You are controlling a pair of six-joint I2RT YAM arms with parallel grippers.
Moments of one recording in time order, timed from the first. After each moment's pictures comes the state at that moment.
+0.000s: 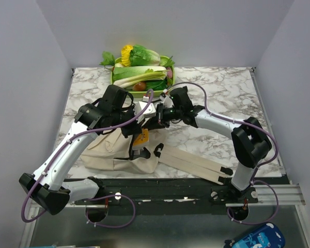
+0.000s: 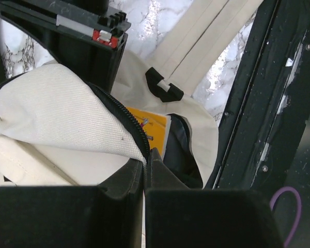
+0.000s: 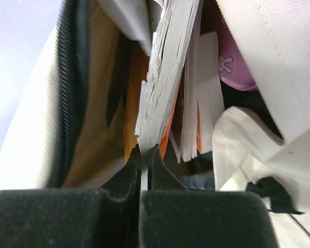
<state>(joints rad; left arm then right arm) -0.57 1.20 1.37 -1.07 0.52 0.51 0.66 1.79 1.19 -0.01 -0.73 0.96</state>
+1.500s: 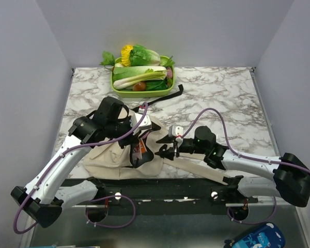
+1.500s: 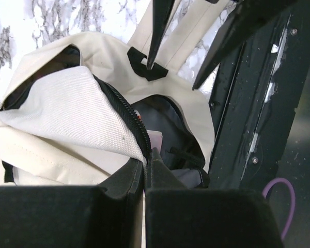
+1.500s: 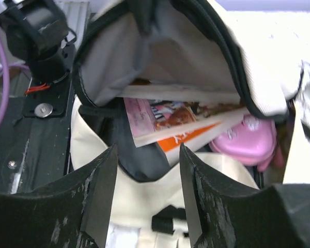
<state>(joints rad) -0.59 1.06 1.23 -1.04 0.53 0.52 0.88 1.20 0.50 0.57 -0.54 -0.13</state>
